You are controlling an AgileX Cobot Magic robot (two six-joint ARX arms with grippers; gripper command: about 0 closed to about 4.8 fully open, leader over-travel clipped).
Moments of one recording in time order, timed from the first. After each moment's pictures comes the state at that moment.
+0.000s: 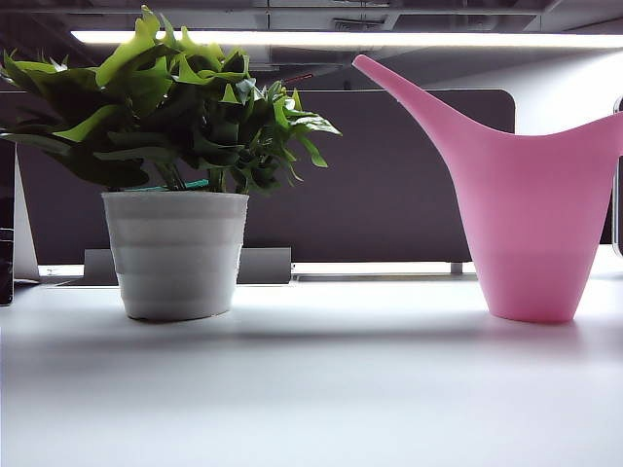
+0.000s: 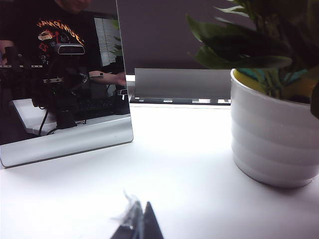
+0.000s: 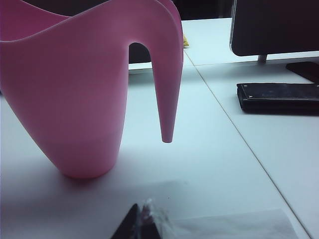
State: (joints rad) left arm 0.09 0.00 0.01 -0.02 0.02 0.02; right arm -0.01 0.00 0.01 -0.07 0.07 0.05
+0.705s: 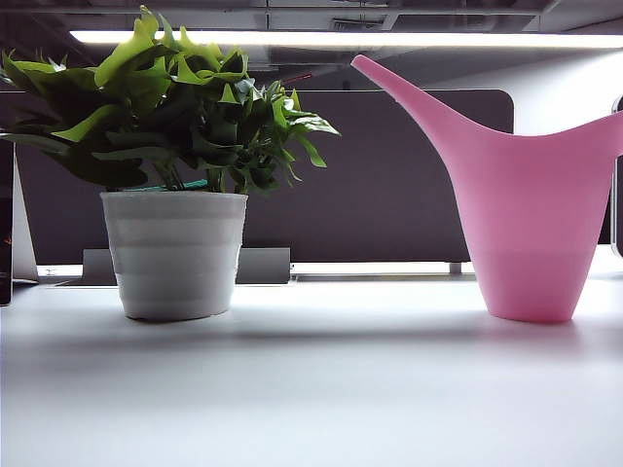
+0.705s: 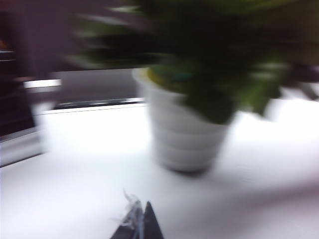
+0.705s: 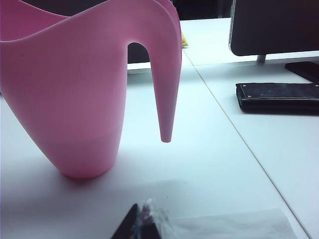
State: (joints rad) left arm -0.18 0.00 0.01 -0.02 0.02 0.02; right arm -0.01 0.00 0.01 -0.07 0.07 0.05
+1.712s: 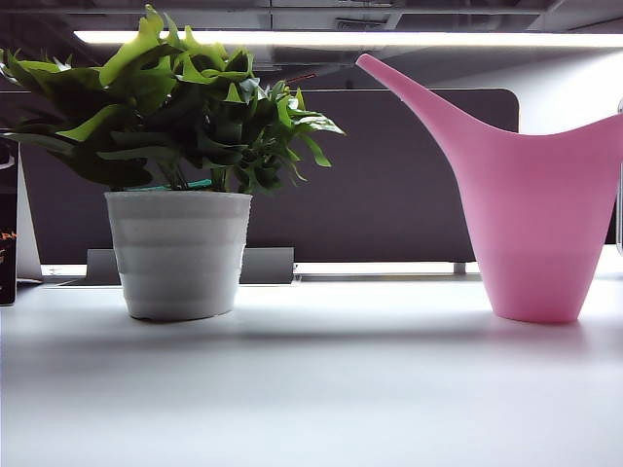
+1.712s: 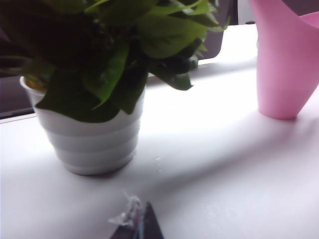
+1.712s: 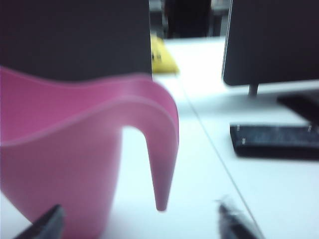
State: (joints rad) left arm -0.48 0.00 0.01 -0.02 0.02 0.02; right arm -0.01 0.56 0.28 0.22 0.11 0.03
